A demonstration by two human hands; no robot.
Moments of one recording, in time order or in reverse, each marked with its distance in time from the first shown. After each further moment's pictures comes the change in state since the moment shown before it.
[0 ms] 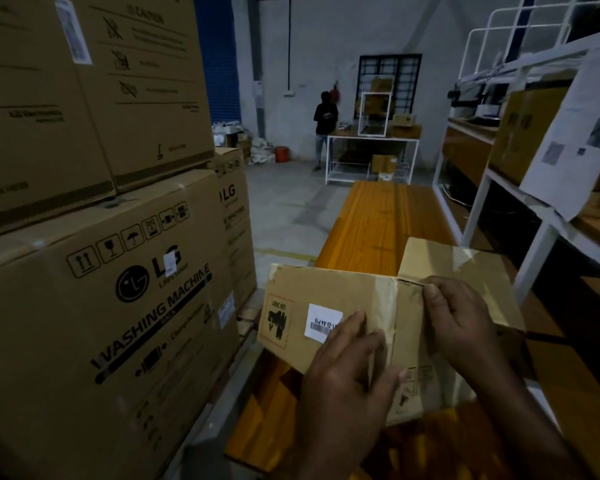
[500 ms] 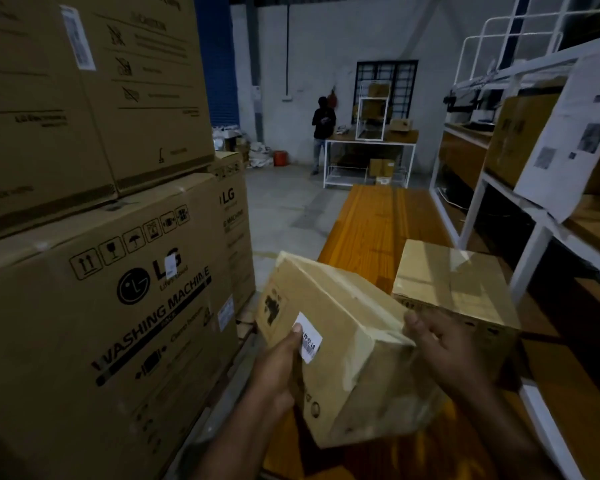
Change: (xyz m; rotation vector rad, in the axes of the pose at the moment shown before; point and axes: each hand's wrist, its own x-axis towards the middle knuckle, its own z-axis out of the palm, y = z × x) left_hand 0.049 -0.085 -0.027 -0.787 0.086 -1.005; right_hand -0.033 -0.004 0.010 -0.006 -0.113 0.123
